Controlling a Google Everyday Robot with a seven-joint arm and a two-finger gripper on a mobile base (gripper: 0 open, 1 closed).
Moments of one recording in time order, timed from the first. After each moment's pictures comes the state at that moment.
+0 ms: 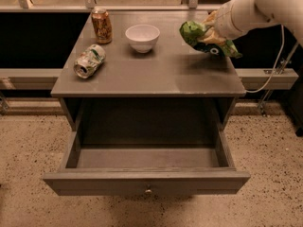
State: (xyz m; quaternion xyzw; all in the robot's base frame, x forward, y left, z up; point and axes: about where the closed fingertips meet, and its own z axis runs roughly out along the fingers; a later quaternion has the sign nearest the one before) arm 0.757 -0.171 0.925 -0.66 0.61 -0.12 0.42
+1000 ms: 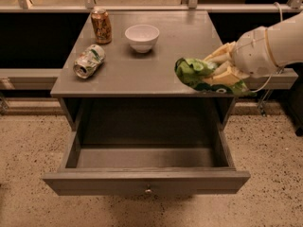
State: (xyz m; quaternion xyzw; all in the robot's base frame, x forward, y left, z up) arm 0.554 -0.149 0.922 -0.67 0.62 0.08 0.41
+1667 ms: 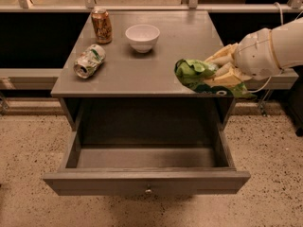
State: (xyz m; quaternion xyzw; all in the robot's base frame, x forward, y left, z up) arm 0.546 -0.147 0.924 -0.66 0.61 0.10 0.42
